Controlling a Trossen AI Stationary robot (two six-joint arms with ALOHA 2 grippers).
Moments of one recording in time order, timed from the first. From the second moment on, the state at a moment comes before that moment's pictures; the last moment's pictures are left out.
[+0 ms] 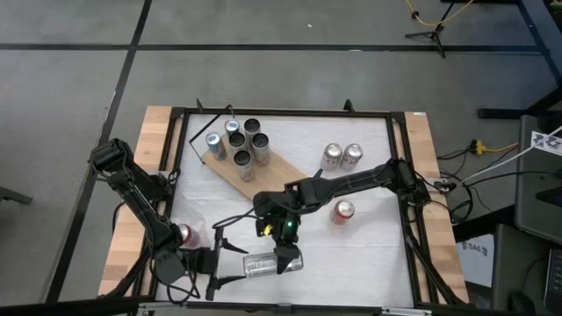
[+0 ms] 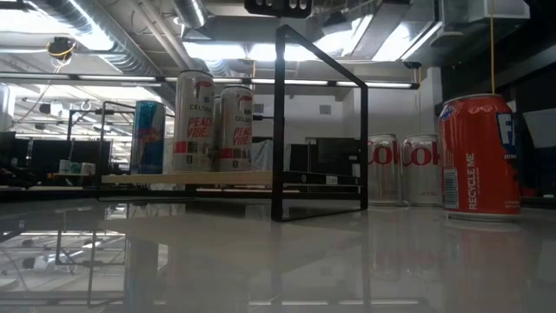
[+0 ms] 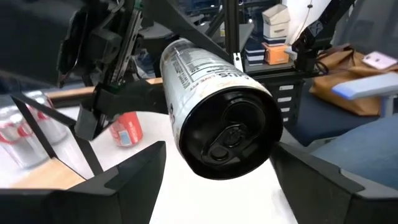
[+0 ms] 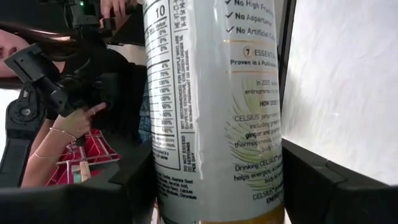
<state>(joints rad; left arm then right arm) -0.93 1.53 0.81 0.45 -0.90 -0.14 0.23 2.12 1.97 -0.70 -0.94 0.58</state>
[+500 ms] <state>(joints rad) -0.93 1.53 0.81 0.45 -0.90 -0.04 0.23 2.12 1.97 -0.70 -0.93 0.58</state>
